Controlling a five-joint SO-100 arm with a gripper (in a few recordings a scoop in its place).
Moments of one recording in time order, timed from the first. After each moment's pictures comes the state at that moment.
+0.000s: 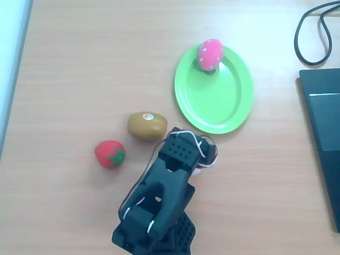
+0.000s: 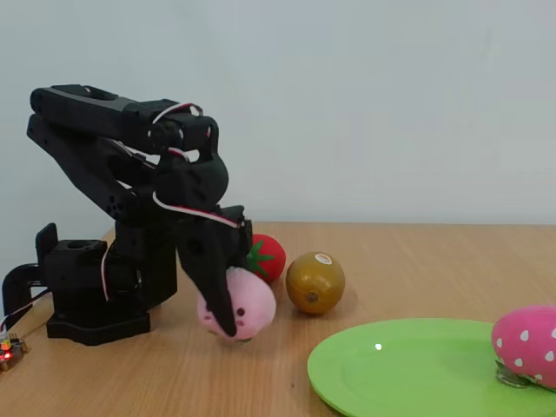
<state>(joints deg) 31.5 154.2 154.7 71.6 -103.6</state>
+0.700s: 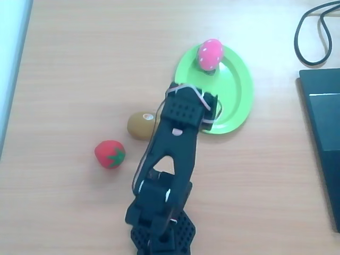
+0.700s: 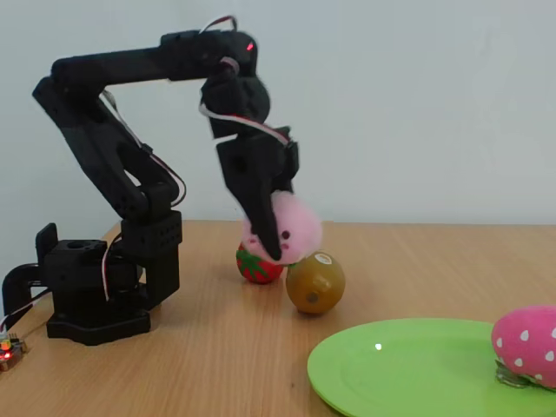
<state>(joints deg) 23.2 131.8 116.2 89.9 -88.8</state>
